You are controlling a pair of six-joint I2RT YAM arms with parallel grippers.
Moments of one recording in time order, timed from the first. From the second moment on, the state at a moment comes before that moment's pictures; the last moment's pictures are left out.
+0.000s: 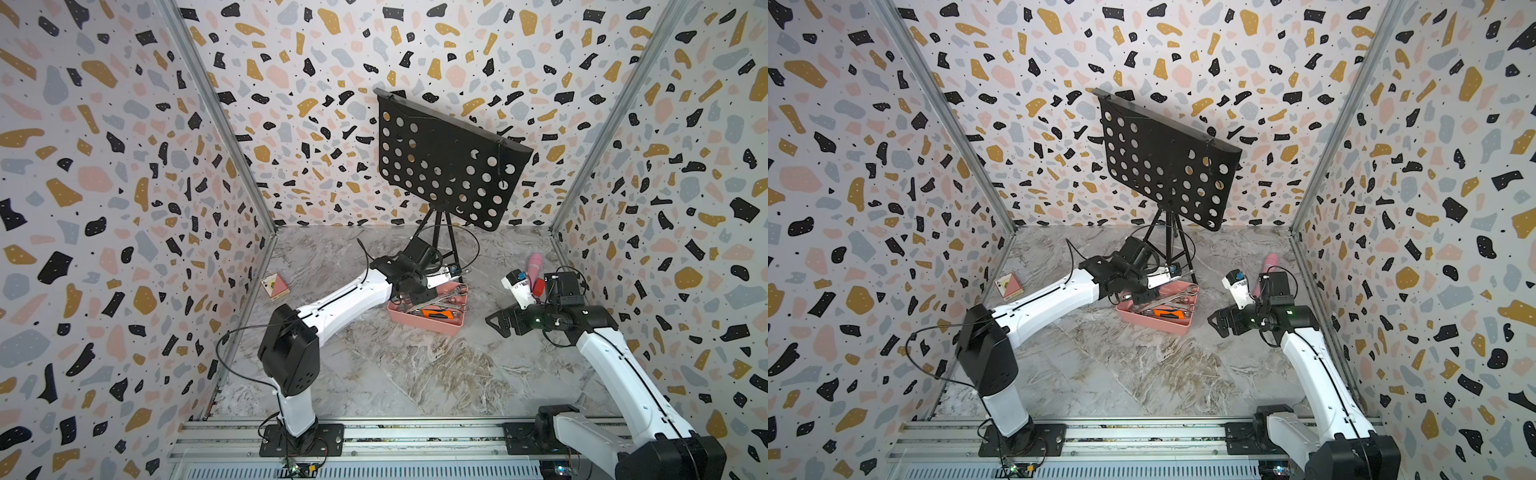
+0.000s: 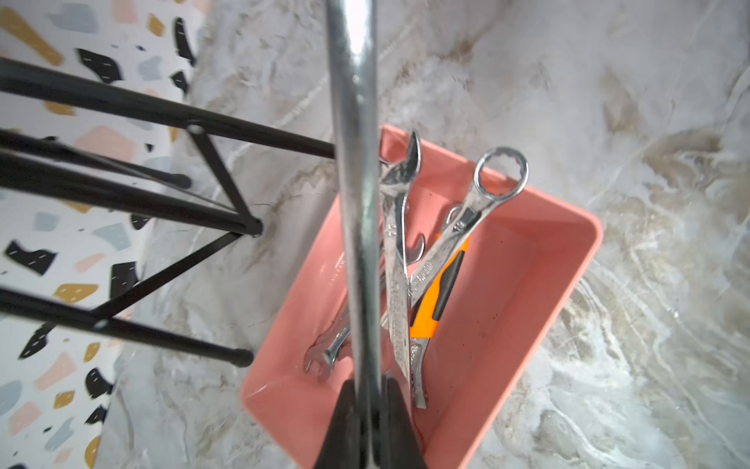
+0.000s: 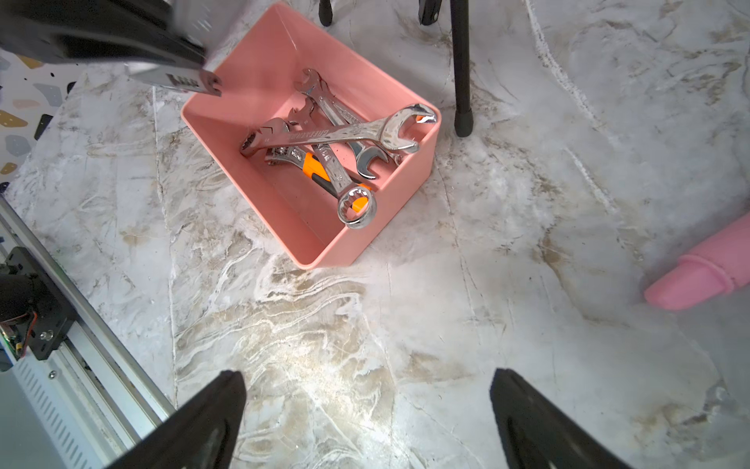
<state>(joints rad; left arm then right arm) -0.76 1.75 1.57 -0.68 0.03 0.58 0.10 1.04 0.89 -0.80 -0.52 -0.21</state>
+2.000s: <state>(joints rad) -0.37 1.68 0.96 -0.48 0.19 -0.39 0.12 1.05 0.83 -0.71 -0.56 -0.15</state>
